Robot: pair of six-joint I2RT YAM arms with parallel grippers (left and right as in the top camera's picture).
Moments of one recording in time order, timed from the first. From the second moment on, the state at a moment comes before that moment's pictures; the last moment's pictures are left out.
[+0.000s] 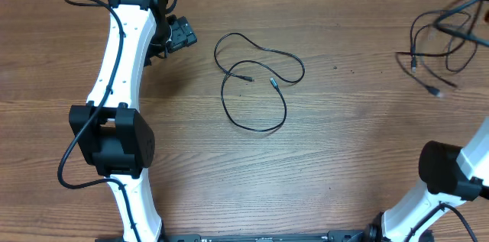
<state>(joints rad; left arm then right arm) -0.10 2.14 2.11 -1.36 -0.06 -0.60 -0.23 1.95 2.77 -1.51 0.01 0.07</state>
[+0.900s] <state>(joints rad) -0.10 2.14 2.11 -1.36 -0.06 -0.60 -0.69 2.10 2.32 -1.18 -0.04 0.10</state>
